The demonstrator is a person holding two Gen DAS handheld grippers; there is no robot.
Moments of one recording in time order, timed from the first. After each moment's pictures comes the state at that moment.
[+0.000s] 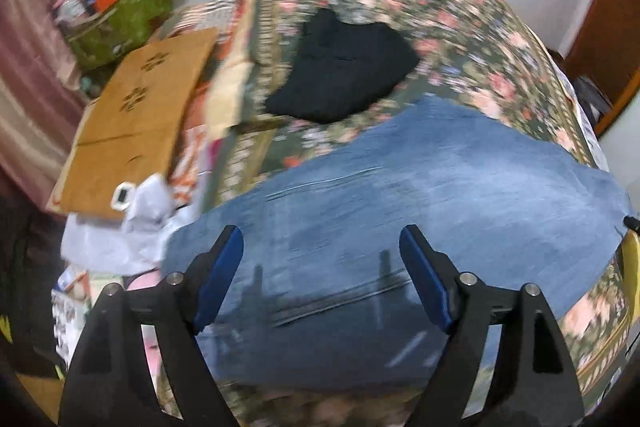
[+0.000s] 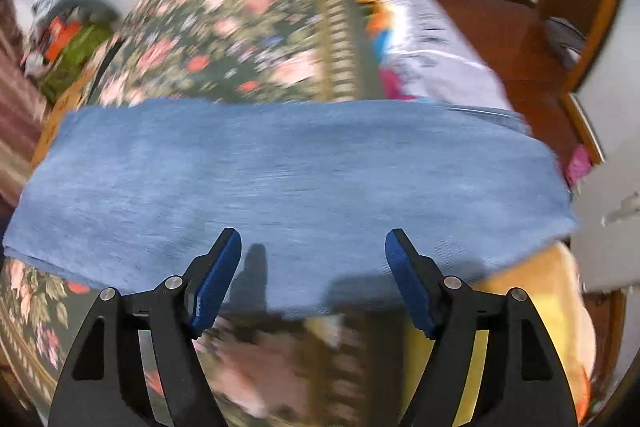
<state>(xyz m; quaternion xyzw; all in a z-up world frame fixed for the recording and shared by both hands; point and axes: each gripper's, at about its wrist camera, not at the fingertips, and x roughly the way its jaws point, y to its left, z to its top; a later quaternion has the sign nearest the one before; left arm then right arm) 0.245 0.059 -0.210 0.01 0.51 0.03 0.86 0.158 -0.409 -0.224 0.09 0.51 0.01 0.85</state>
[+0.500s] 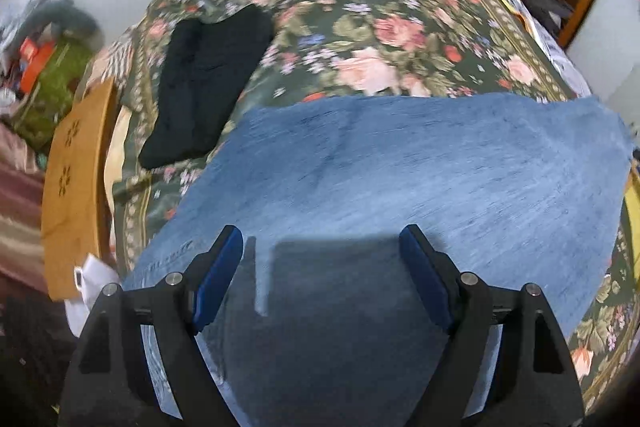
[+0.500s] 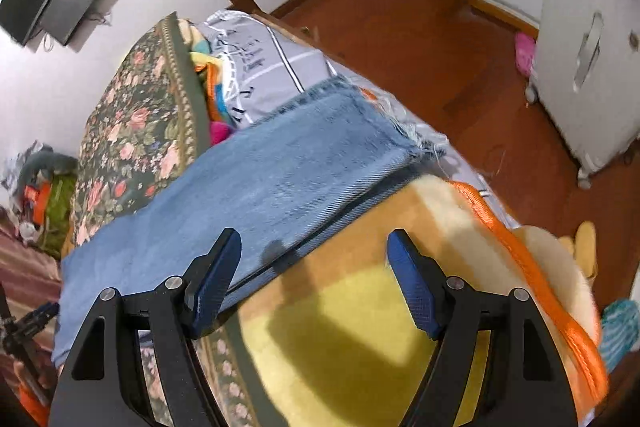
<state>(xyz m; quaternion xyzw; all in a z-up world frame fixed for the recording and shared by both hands) 0.313 -0.080 -0.242 0.13 0.55 -0.07 0.82 0.126 -0.520 -0.253 0.31 0.46 -0.10 0.82</state>
